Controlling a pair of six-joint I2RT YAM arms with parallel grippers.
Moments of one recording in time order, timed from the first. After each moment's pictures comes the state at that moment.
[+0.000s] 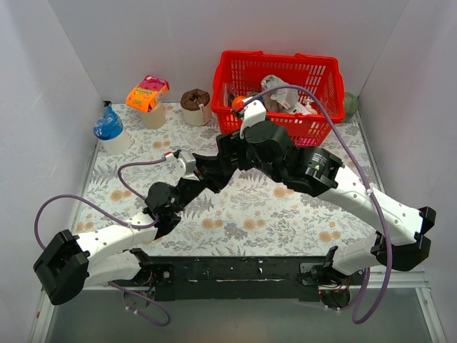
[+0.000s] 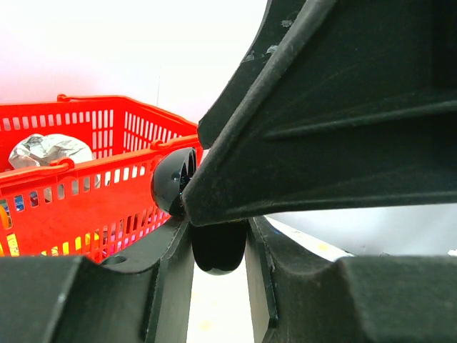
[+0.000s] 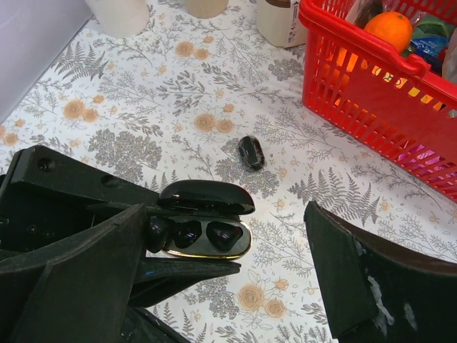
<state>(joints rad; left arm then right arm) -0.84 1.08 0.51 1.05 0.10 -0.25 1.14 1.40 1.72 -0.77 0.46 0.31</state>
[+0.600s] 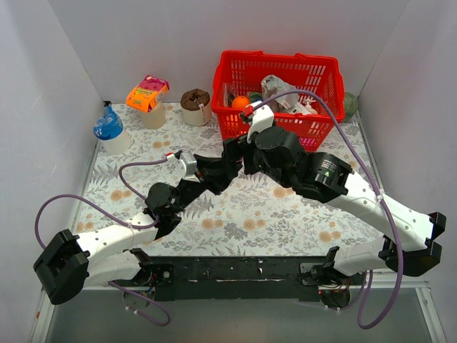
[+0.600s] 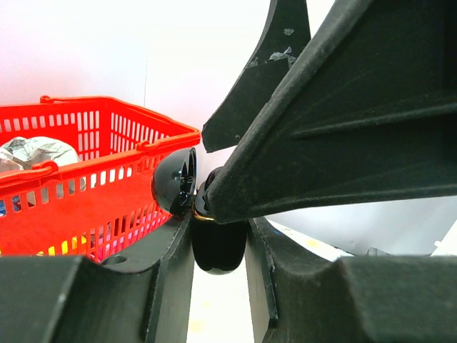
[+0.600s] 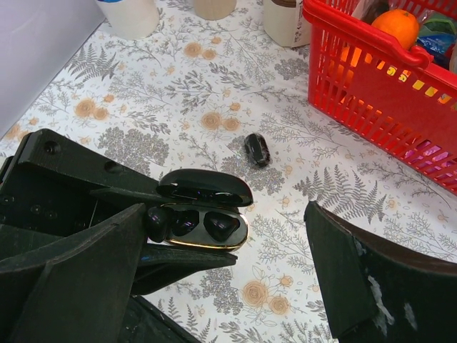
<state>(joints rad) -0.85 1.08 0.51 1.06 0.13 -0.26 1.13 1.32 1.63 -0.74 0.45 0.32</state>
